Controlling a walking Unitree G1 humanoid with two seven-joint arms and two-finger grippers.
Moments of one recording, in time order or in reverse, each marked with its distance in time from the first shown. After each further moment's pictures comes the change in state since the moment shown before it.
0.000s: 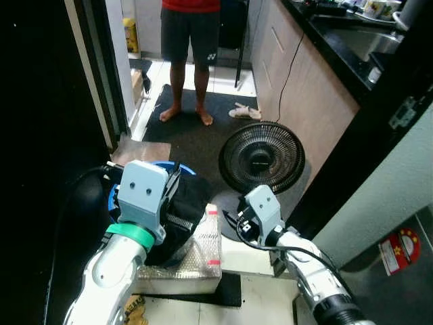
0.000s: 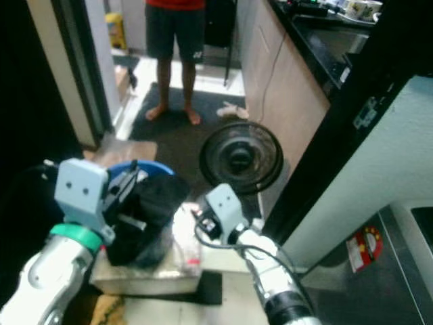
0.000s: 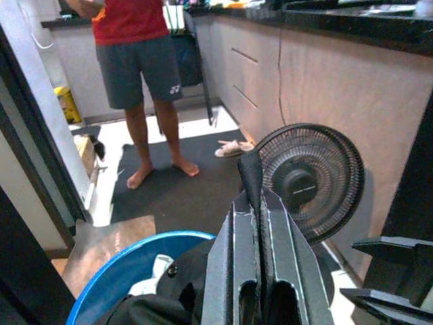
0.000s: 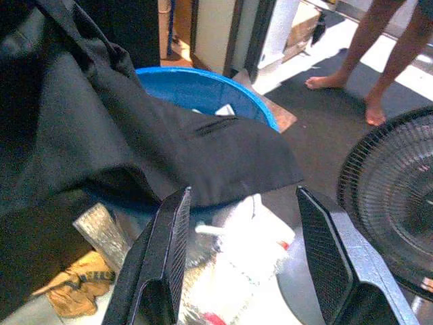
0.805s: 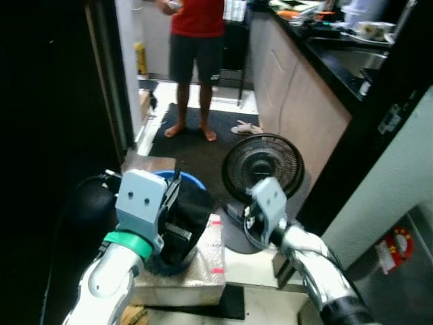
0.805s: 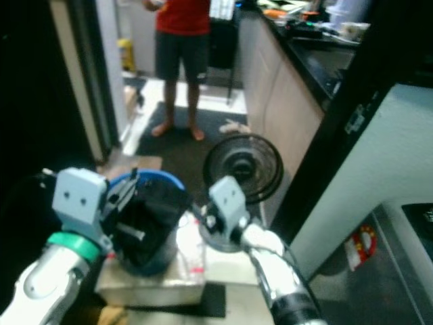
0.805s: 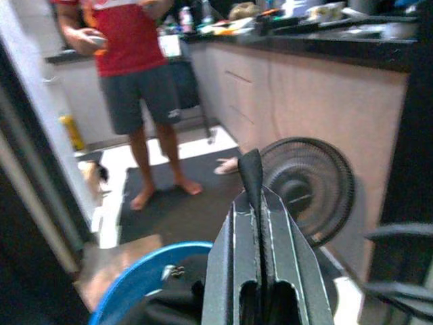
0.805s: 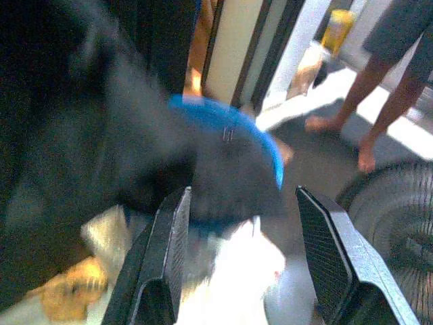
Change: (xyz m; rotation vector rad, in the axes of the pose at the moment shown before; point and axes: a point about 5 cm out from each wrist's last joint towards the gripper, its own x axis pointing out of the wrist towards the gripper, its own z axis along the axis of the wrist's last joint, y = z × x) left arm -0.009 0.001 0.001 0.015 -0.012 -0.035; right arm -0.021 -0.007 -0.001 -0.093 -0.006 0.097
